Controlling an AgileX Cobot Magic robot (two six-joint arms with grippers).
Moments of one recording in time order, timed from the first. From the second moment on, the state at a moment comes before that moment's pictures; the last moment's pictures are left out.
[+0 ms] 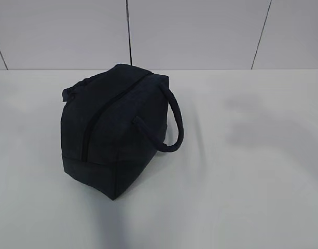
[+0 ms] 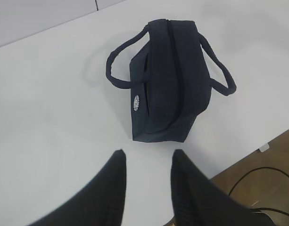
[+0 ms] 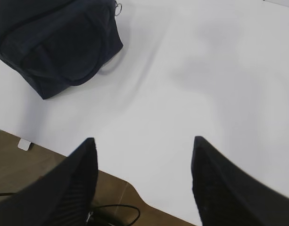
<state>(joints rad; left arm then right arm) -0.27 0.89 -1.34 -0.20 1.26 0.19 0.42 0.82 -1.25 -0.02 1.26 0.03</state>
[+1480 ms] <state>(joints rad) -0.27 0.01 -0.53 -0.20 1.12 0.18 0.42 -0.02 -0.49 -0.02 1.15 0.03</state>
